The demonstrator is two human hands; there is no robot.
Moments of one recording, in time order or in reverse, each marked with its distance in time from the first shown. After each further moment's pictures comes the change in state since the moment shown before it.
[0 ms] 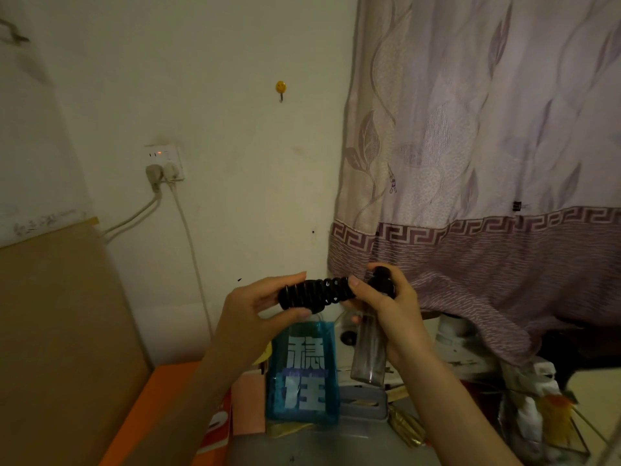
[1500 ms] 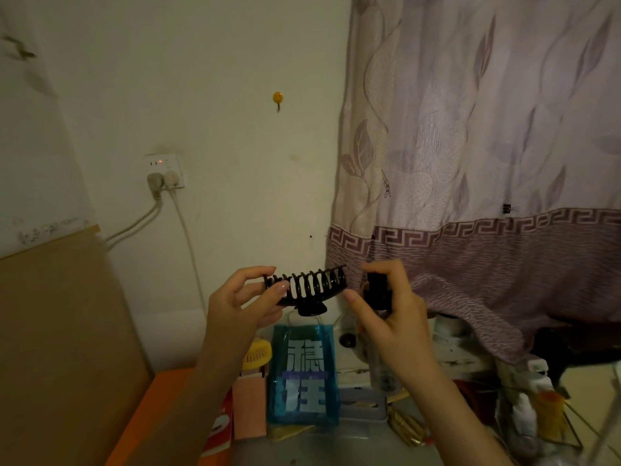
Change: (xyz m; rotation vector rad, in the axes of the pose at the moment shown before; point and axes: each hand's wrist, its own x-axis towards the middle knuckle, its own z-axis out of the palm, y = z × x) left_hand -0.005 0.013 -0.006 -0.399 0.246 -0.278; right_hand -0.042 -0.021 0.006 -0.671 -0.167 -0.781
